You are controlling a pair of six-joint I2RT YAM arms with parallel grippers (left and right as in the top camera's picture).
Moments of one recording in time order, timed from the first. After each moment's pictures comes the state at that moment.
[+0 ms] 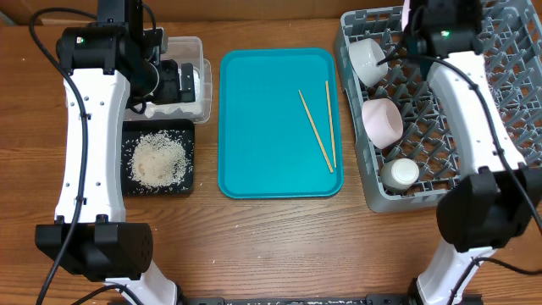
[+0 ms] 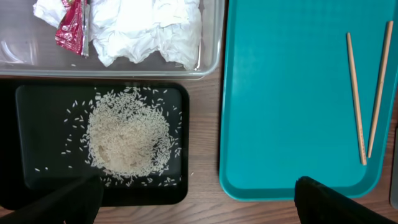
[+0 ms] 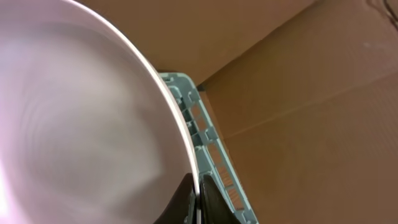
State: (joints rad) left arm 0.00 1.84 2.03 -1.44 0.09 -0.10; right arm 0.10 1.99 1.90 -0.56 0.88 -0.29
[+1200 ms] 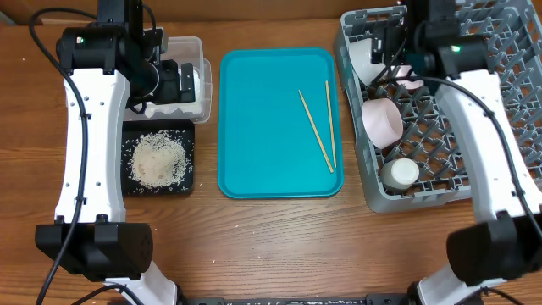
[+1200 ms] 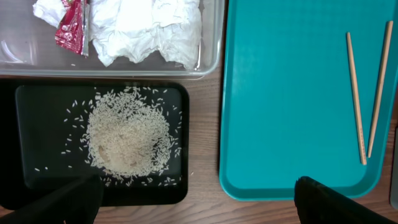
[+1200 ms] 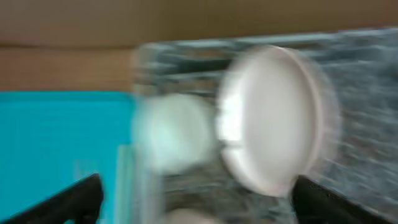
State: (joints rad) left arm 0.00 1.84 2.03 -1.44 0.09 -0.10; right arm 0.15 1.78 1.85 -0.86 0.04 0.10
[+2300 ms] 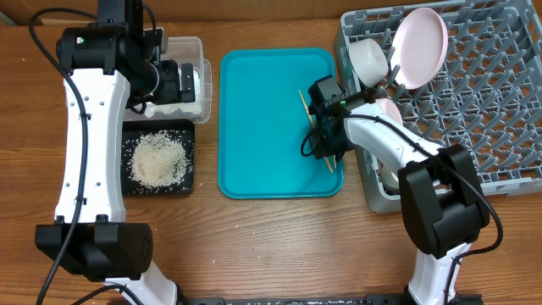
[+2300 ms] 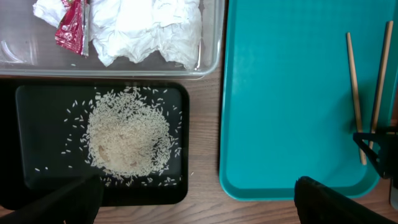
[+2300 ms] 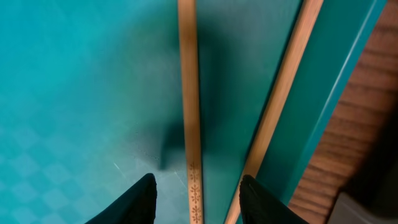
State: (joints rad) left arm 0.00 1.84 2.03 -1.44 0.09 -0.10; right arm 0.43 2.02 1.41 -0.81 0.00 0.15
